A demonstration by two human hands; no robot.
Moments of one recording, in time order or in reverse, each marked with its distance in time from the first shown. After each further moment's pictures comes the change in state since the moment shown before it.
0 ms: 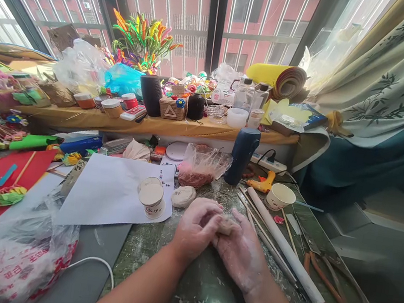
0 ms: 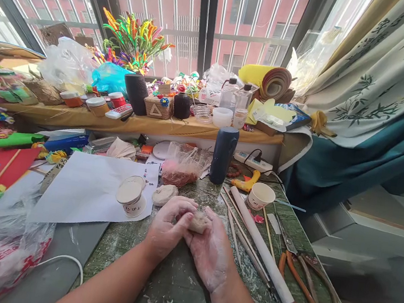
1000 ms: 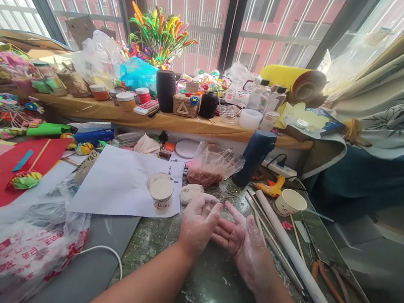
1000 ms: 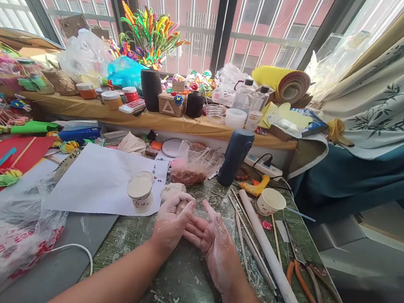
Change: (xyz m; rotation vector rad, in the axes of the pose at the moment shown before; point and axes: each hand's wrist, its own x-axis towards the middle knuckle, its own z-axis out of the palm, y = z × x) left_hand 0.002 0.002 0.004 -0.149 0.321 -0.302; right_hand -0.005 0.002 -0.004 -0.354 -0.039 -0.041
